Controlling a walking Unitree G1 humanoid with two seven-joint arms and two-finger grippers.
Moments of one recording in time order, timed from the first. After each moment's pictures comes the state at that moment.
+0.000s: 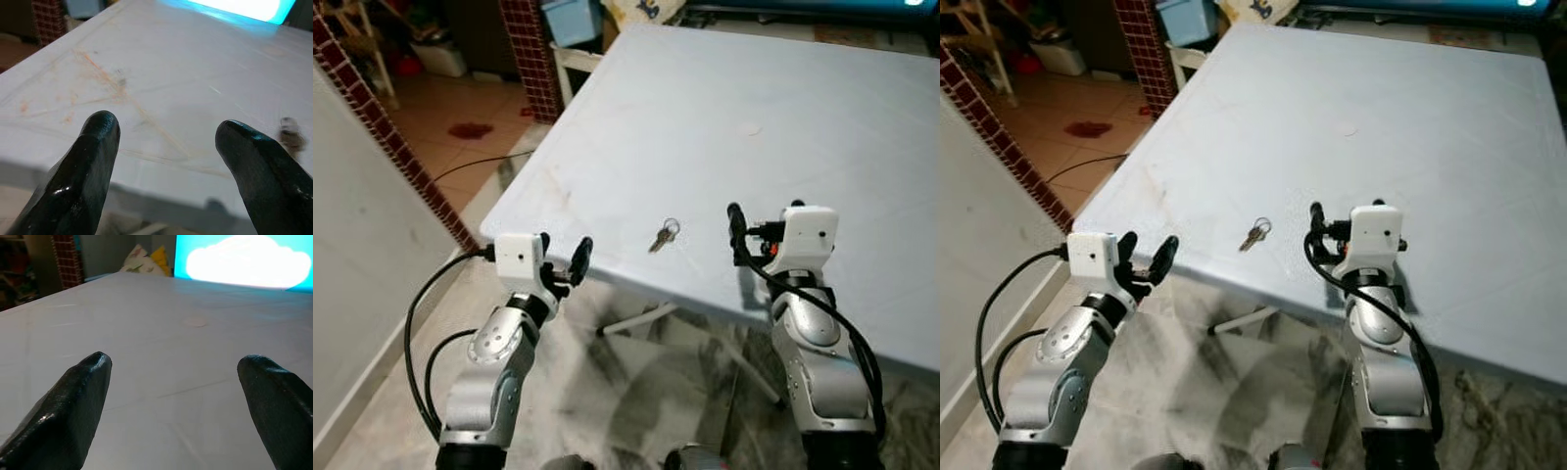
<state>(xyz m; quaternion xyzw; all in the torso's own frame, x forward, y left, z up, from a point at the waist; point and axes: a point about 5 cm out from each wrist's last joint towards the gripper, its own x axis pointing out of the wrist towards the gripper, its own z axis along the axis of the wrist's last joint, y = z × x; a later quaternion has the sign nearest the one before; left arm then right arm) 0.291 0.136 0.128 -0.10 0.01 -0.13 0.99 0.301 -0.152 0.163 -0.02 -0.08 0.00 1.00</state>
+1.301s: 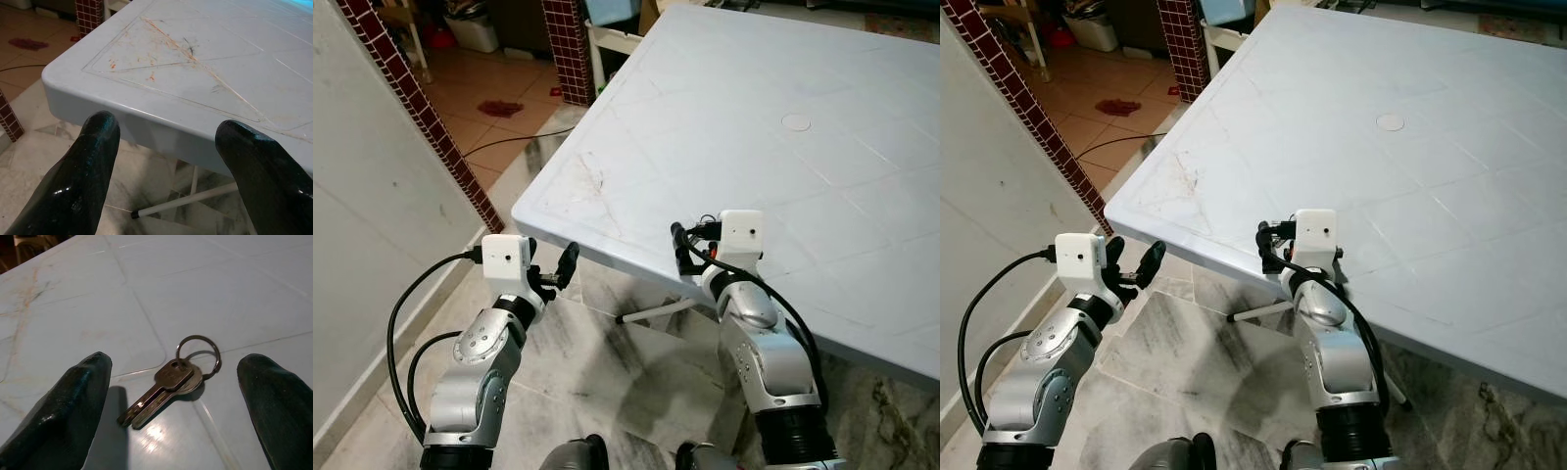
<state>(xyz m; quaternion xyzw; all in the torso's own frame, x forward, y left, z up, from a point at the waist) 0.288 0.145 0.123 -0.09 0.04 -0.12 0.99 0.320 -0.103 0.136 0.03 0.05 0.05 1.00</state>
